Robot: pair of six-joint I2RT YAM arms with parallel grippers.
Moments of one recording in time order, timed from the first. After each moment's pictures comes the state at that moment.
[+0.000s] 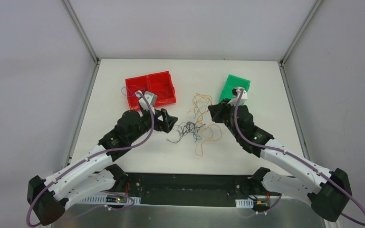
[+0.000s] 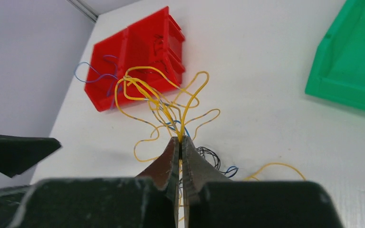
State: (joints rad) left arm -0.74 0.81 0.62 -0.04 -0.12 -0.35; right arm 0.79 0.96 0.65 0.03 0.35 0.61
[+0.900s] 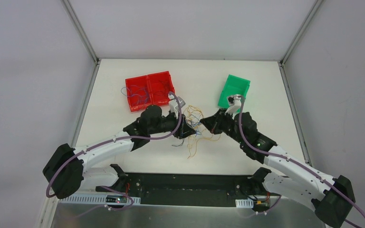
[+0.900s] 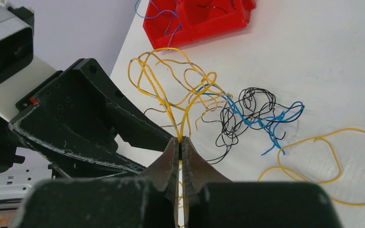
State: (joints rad) left arm -0.80 1.17 0.63 0.27 0.38 -0.42; right arm 0.79 0.86 0.57 0.03 0.03 0.74
